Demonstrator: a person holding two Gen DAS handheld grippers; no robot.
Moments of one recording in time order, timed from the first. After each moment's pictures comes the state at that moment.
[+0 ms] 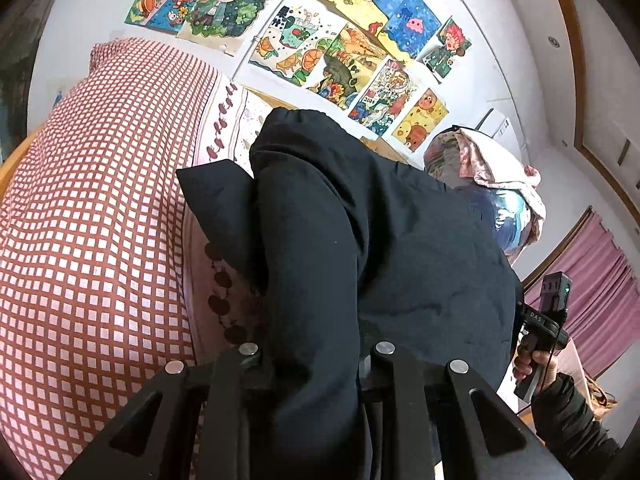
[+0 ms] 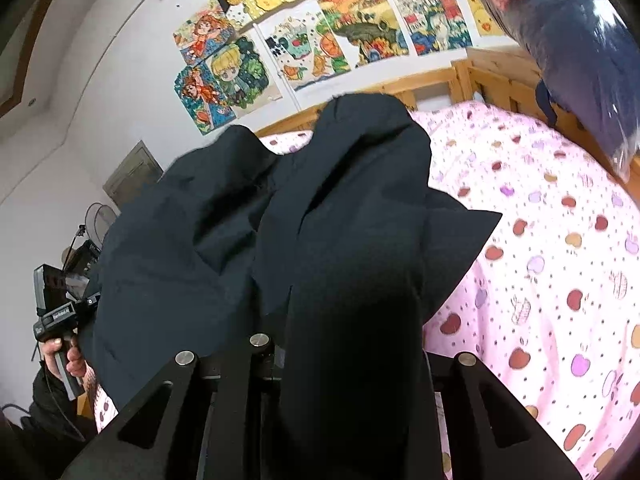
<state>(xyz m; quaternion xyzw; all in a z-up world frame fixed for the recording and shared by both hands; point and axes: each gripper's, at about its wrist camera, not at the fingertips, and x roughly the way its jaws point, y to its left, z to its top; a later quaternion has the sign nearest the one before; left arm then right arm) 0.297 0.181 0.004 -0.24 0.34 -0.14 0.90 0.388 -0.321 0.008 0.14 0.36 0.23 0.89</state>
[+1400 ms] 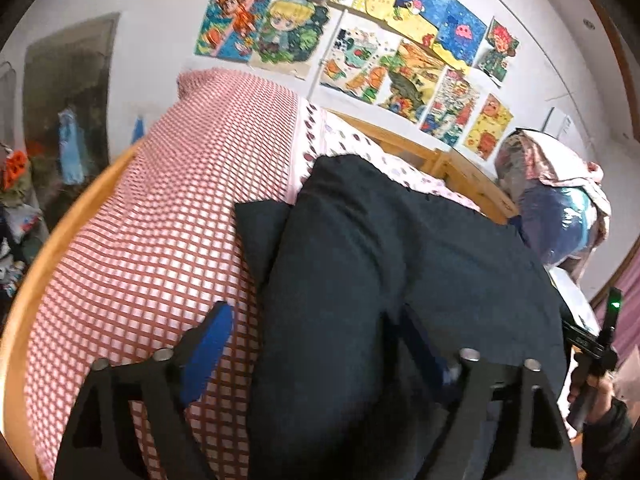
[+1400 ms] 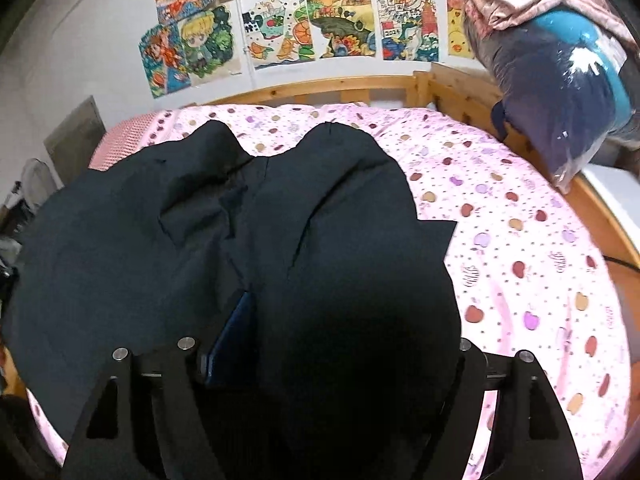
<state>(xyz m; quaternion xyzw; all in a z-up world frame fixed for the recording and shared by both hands) 0.230 0.178 0.009 -0.18 0.33 0.03 0.93 0.340 -0.293 0.007 0.02 0.38 0.10 0.92</state>
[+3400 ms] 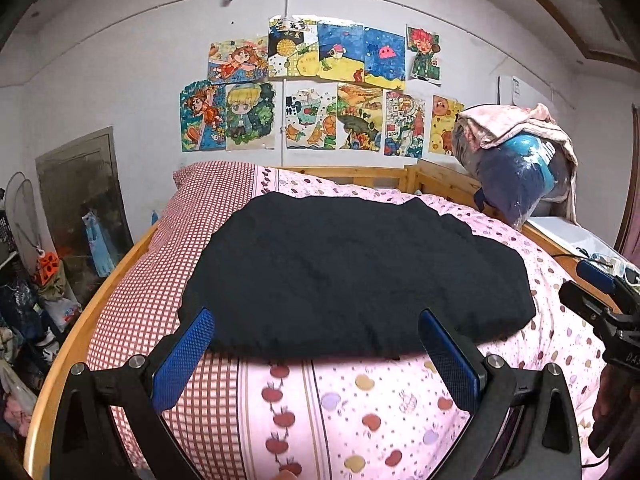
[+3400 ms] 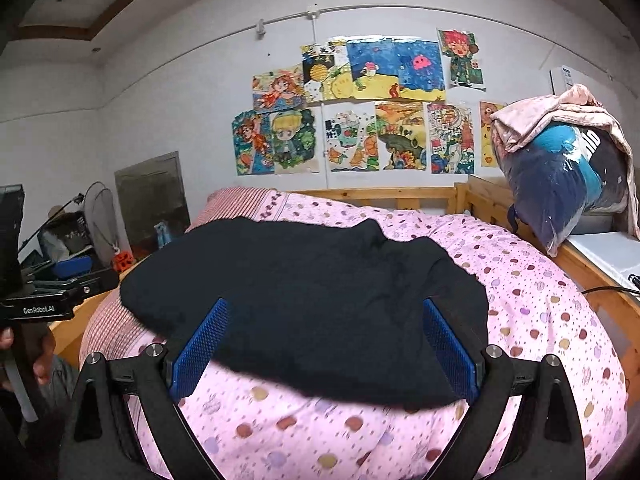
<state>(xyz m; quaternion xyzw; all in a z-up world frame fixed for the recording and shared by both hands) 0.043 0.022 0.058 -0.02 0.23 0.05 0.97 0.099 -0.252 0.073 0.02 0.17 0.18 0.97</state>
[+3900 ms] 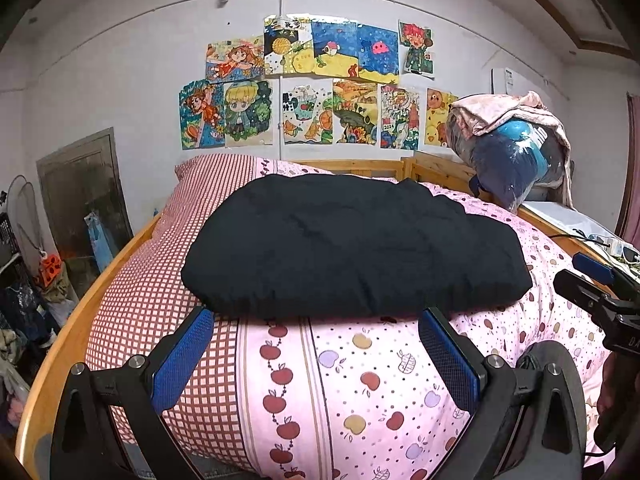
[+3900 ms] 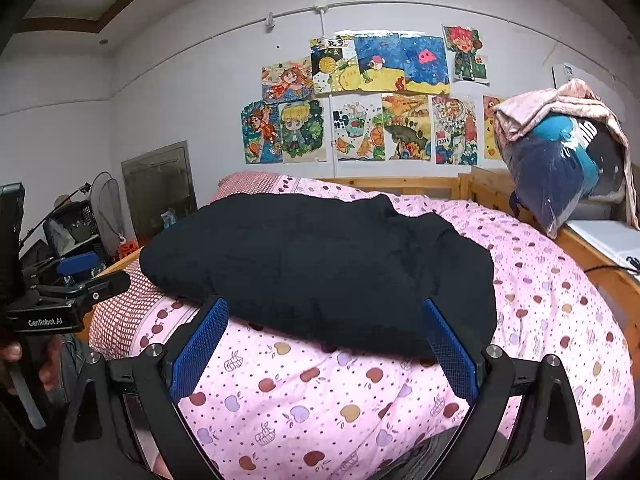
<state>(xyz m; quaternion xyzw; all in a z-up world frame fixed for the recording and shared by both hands) 0.014 0.018 0.035 -0.01 0.23 0.05 0.97 0.061 -0.255 0.053 0.02 0.19 0.19 0.96</state>
